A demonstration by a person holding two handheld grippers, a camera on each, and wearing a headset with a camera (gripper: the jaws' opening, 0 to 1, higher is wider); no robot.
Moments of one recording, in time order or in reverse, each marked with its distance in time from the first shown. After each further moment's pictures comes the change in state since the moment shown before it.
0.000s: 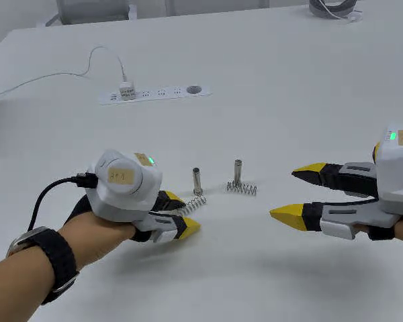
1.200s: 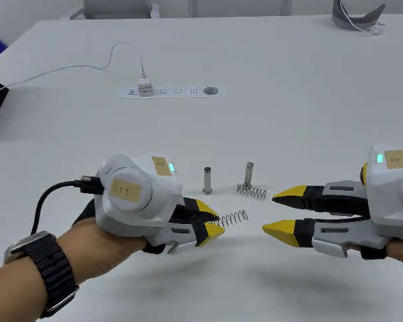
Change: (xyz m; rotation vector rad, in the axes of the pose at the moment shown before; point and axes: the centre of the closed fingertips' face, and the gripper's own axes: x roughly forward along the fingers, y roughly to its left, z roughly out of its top) left arm -0.030 -0.071 0.046 0.167 -0.147 -0.119; right arm 0.017 0.052 0.001 -0.143 0.028 0.215
